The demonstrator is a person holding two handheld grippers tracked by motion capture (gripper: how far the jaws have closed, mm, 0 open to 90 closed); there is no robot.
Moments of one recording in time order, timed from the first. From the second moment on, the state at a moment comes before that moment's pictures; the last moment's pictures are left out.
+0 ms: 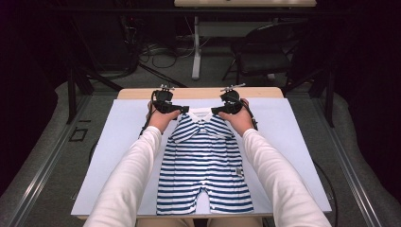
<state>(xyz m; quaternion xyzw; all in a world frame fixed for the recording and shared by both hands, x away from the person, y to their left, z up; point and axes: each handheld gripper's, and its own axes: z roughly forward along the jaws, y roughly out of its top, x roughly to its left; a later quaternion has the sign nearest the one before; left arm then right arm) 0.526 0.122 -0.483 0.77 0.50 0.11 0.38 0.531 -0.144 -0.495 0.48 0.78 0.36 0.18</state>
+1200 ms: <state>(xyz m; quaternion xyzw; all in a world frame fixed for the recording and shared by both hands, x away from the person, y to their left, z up) 0.544 0.113 -0.517 0.77 0.51 0.14 0.35 0.544 -0.142 -0.521 0.48 0.79 0.33 0.19</state>
